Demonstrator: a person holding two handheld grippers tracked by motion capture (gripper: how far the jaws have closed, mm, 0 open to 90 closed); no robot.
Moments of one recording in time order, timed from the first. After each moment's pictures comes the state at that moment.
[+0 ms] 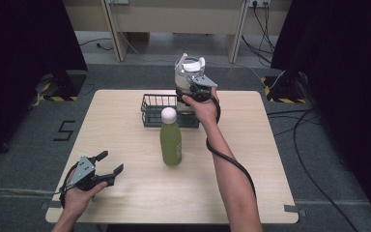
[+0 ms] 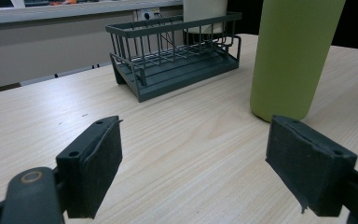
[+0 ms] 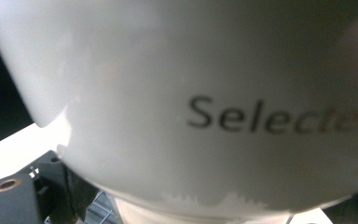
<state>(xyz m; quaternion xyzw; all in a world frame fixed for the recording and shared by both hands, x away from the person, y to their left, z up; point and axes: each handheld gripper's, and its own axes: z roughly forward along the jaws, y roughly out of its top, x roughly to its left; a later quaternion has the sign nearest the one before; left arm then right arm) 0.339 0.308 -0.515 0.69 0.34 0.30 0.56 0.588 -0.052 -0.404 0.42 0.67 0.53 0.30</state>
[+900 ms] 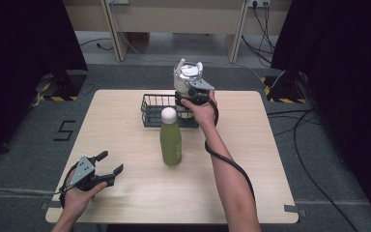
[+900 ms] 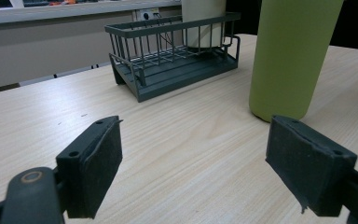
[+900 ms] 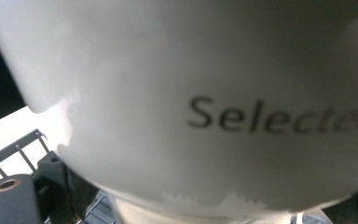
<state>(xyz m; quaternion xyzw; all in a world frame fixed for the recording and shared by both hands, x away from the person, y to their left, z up) 0.338 0.309 -0.515 0.69 0.34 0.30 0.56 0.591 -0.048 -0.422 0.42 0.69 0.51 0.30</state>
